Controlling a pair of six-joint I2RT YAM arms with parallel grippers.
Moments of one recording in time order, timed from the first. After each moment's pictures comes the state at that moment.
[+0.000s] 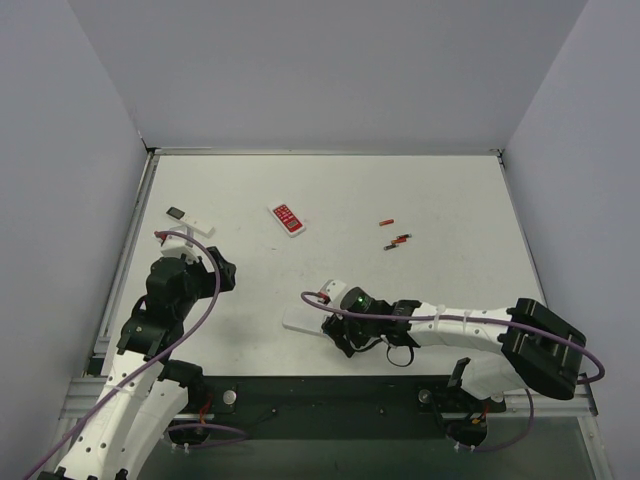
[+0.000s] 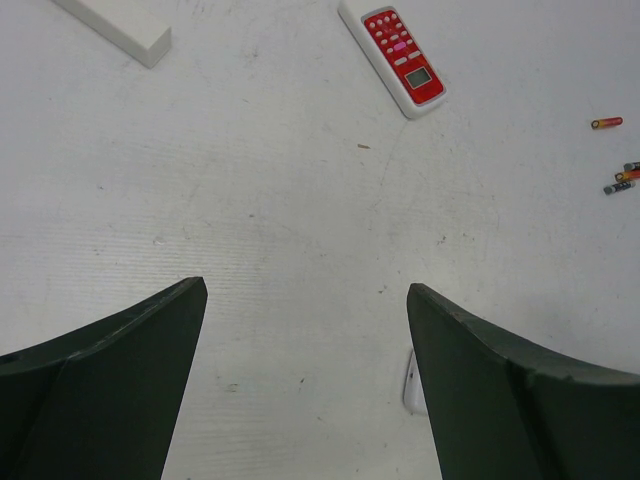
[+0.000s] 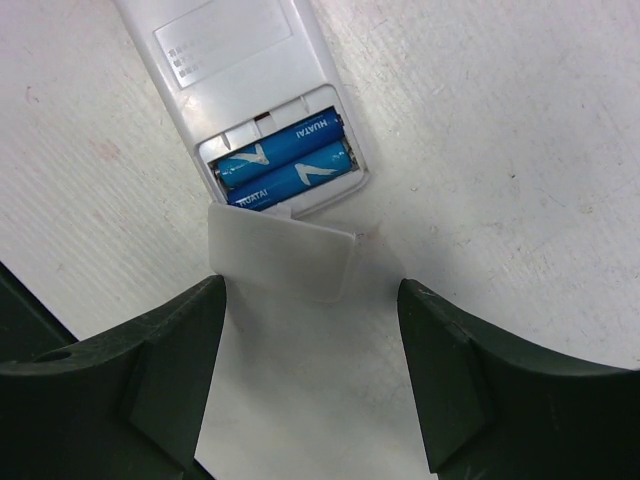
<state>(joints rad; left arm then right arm) -0.26 0.57 0.57 -0.44 -0.10 -0.43 1.05 1.35 0.54 -0.15 0.05 0.13</state>
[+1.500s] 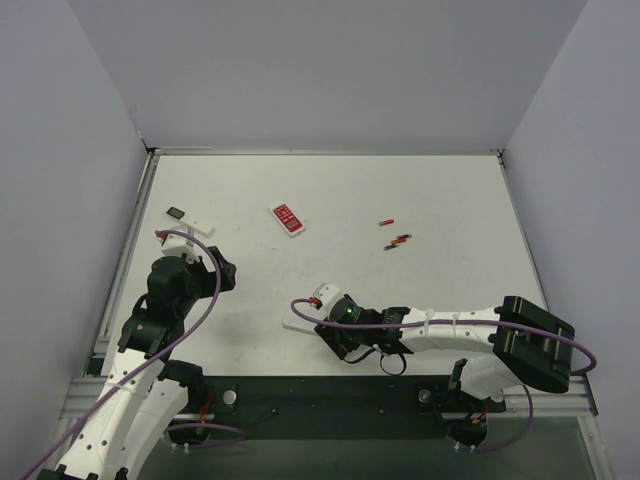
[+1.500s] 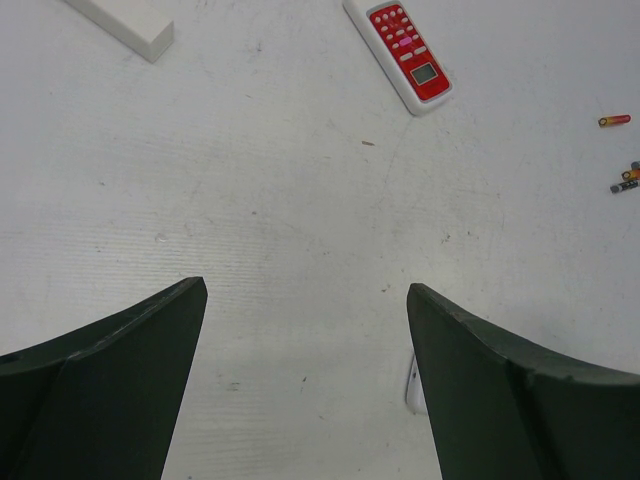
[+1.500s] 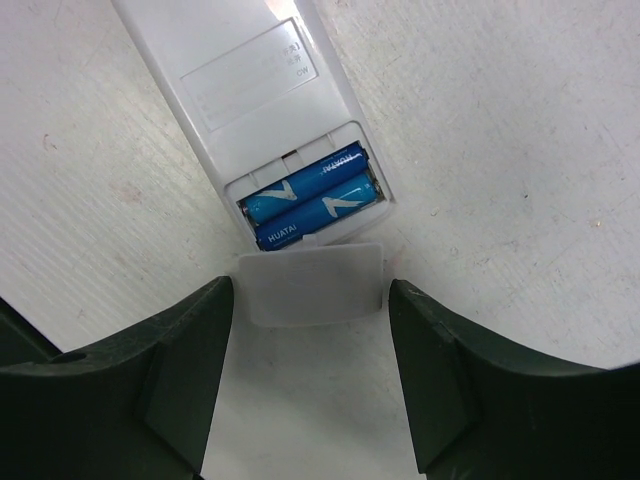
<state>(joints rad) -0.25 0.59 0.57 -0.44 -0.10 -0.43 1.16 1.40 0.56 -0.10 0.20 0.21</state>
